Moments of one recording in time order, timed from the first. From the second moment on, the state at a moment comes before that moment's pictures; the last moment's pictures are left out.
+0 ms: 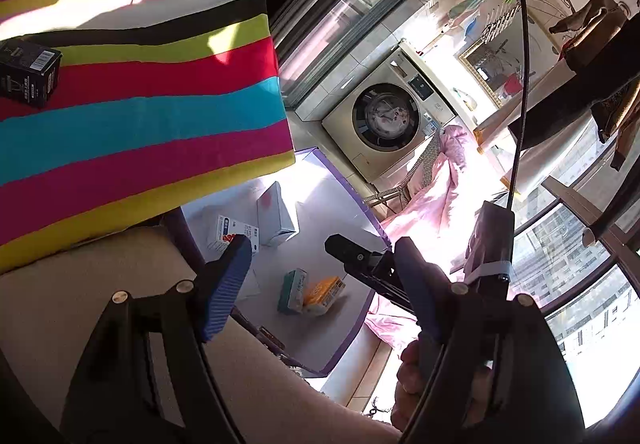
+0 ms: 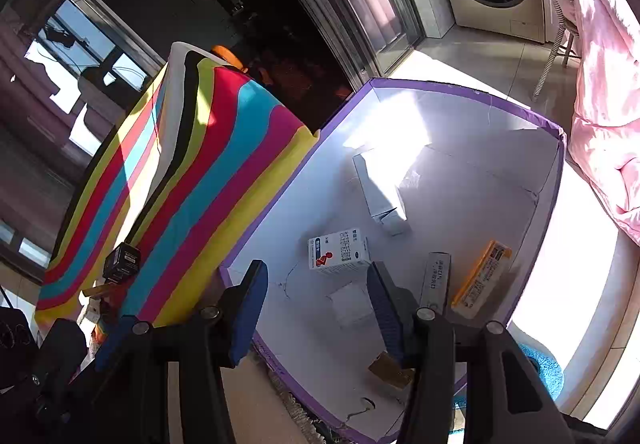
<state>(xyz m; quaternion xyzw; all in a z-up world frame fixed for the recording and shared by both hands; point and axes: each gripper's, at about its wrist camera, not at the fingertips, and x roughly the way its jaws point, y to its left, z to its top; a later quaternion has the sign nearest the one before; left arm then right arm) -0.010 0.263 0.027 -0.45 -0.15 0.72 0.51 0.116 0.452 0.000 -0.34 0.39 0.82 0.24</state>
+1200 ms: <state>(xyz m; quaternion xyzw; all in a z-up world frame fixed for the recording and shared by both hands) -0.005 0.017 0.042 -0.38 -0.17 0.86 0.29 0.024 0.271 0.030 -0.41 0.24 0.88 0.04</state>
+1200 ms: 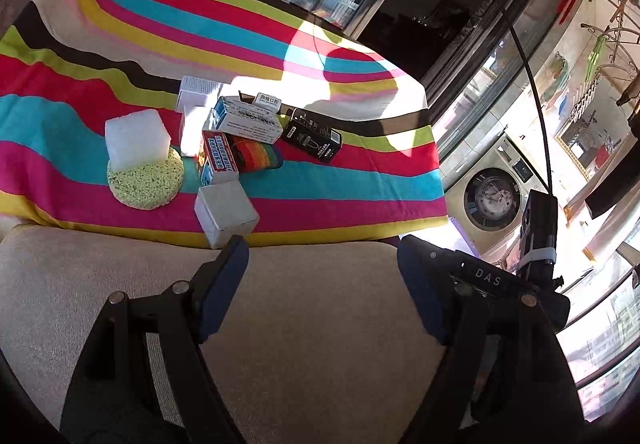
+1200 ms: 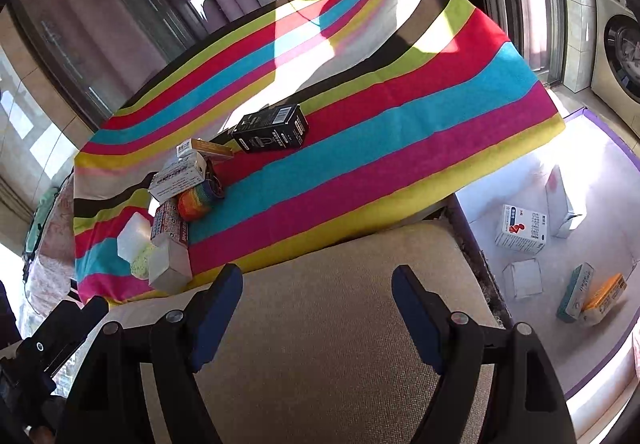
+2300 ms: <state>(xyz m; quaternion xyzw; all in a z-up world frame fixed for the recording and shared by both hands) -0.135 -0.037 0.006 -0.45 -0.17 0.87 0.05 -0.049 0.233 0.019 -0.41 0.17 0.89 0.04</state>
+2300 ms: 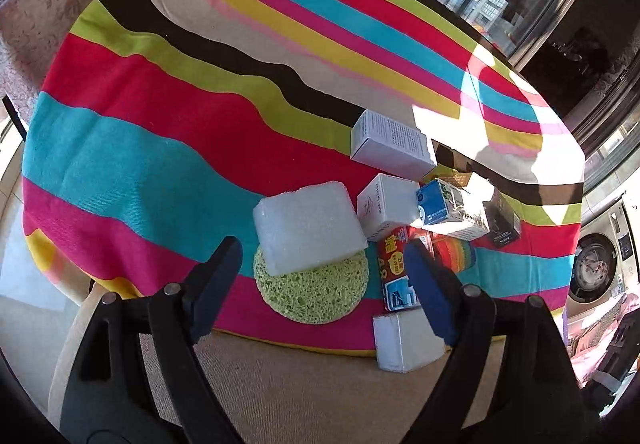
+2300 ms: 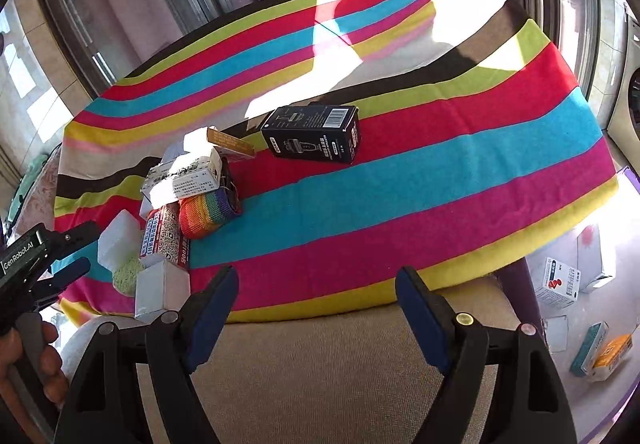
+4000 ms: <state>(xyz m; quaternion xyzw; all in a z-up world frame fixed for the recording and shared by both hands) -0.134 -0.024 -0.011 -0.43 -0.13 0.89 0.05 -0.200 0.222 0.008 -0.38 0.12 0.91 0.15</state>
